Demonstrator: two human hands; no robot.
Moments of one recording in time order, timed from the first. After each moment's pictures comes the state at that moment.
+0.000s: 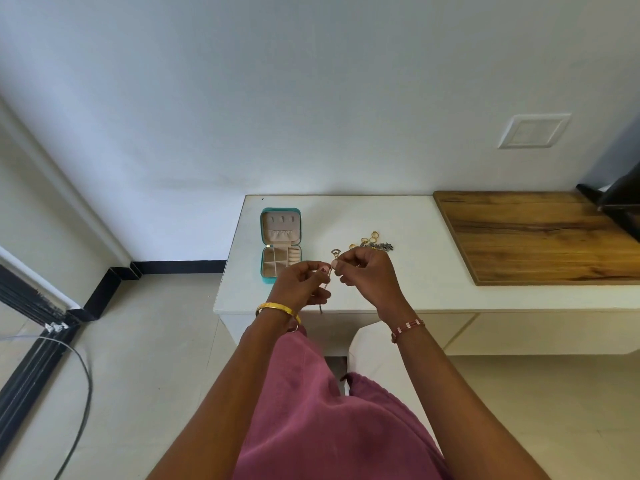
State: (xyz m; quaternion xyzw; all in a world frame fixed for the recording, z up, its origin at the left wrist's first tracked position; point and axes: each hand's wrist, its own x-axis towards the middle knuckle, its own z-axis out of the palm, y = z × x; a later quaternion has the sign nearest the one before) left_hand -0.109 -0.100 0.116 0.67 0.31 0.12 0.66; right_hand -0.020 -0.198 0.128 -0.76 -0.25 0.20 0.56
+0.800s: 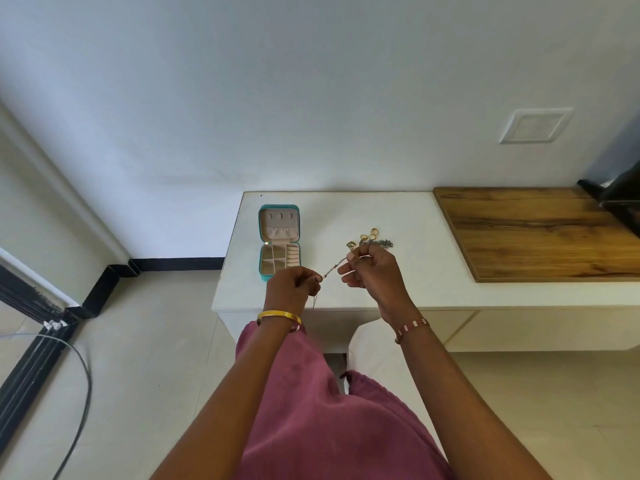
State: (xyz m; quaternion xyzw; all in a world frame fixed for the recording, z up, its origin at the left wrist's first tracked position) left_hand -0.107 -0.094 0.091 0.79 0.35 0.19 0.47; right_hand -0.011 -0.203 0.120 -0.72 -0.16 0.26 0.63
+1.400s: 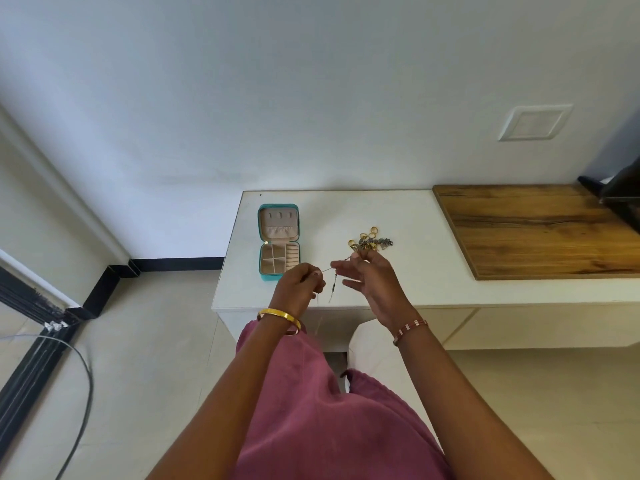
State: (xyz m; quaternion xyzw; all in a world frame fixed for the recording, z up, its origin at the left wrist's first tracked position) left_hand -0.105 -0.101 0.097 0.75 0.32 0.15 0.56; right_hand -0.011 -0.202 0.106 -0.66 -0.12 0.33 0.67
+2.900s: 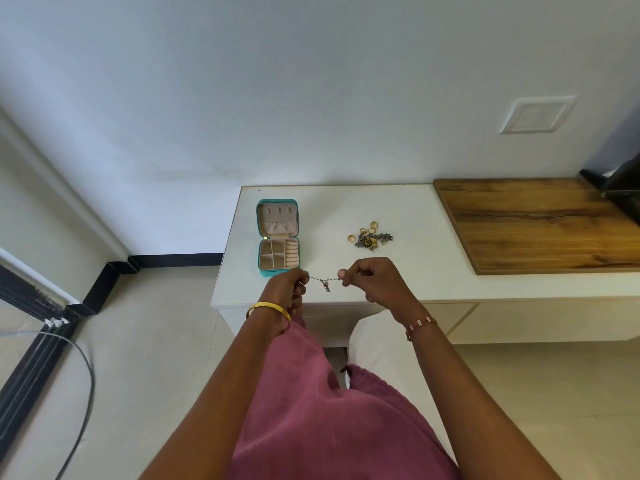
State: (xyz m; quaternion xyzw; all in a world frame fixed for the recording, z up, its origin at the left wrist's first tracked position) left_hand -0.114 -0.091 0.095 0.51 0.44 0.07 0.74; right_hand -0.002 -0.220 0.103 -0.78 -0.28 0.27 0.49
